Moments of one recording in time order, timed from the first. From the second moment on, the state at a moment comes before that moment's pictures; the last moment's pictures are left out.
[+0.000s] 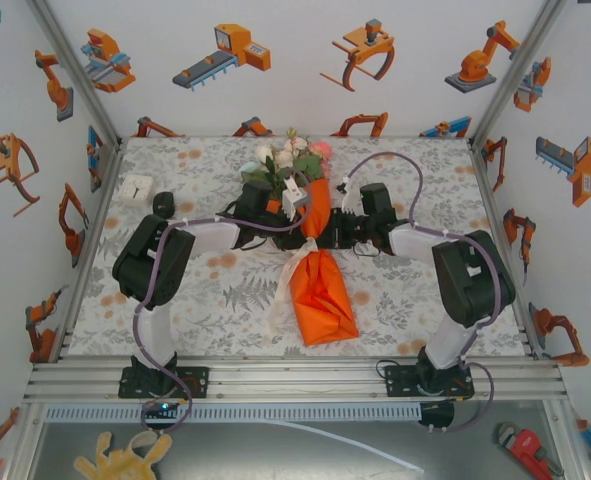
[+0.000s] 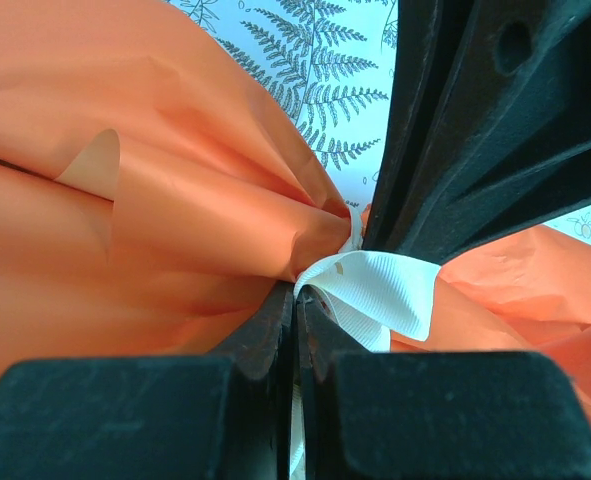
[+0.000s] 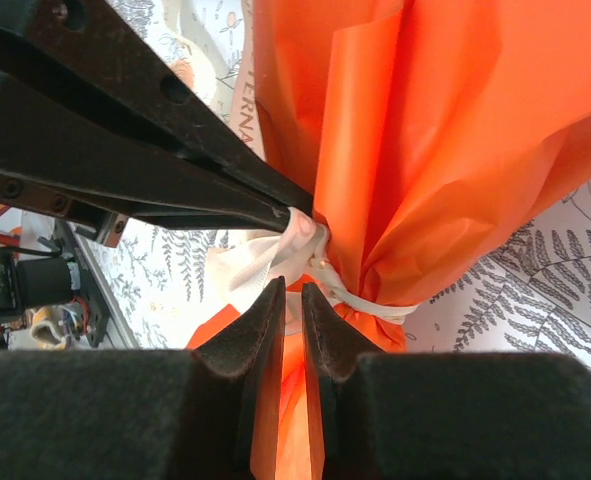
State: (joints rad) left arm -0.61 1.95 1.12 0.17 0.71 0.08; right arm 0.38 1.74 0.91 0.11 -0.72 0.40
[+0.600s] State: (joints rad) left arm -0.61 1.95 1.12 0.18 0.70 0.06; right arm 0.39 1.77 0.90 0.21 -0.77 0.49
